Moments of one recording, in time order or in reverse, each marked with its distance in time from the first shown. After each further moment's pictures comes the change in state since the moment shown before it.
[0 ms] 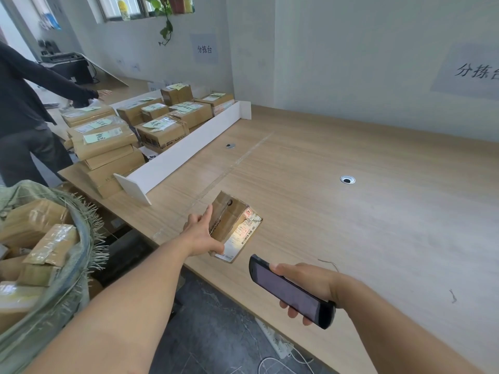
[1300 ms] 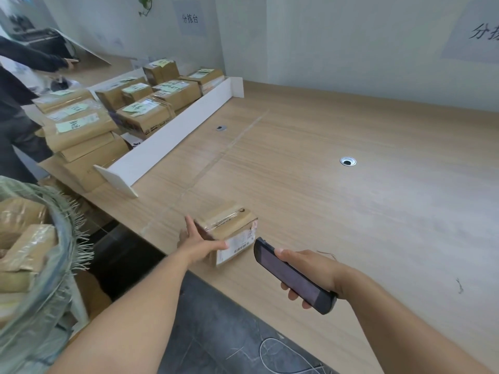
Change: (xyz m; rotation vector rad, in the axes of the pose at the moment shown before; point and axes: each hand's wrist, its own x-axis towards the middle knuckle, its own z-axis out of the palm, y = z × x) left_hand 0.033 -0.014 0.047 -0.388 0.030 -0.251; right_hand 0.011 0.002 -0.025 0.081 0.129 -0.008
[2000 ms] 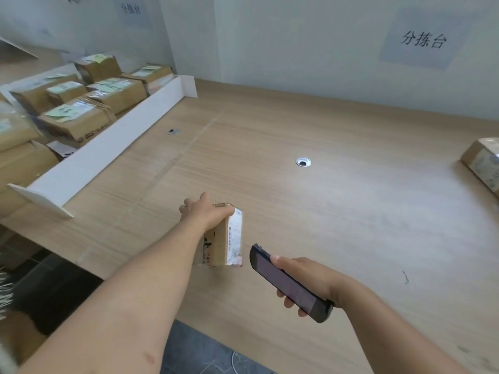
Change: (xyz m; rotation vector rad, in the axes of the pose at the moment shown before) left_hand 0.029 0.138 0.070 0.433 0.089 0.161; right_hand -0.007 0.038 -0.054 0.132 0.083 0.058
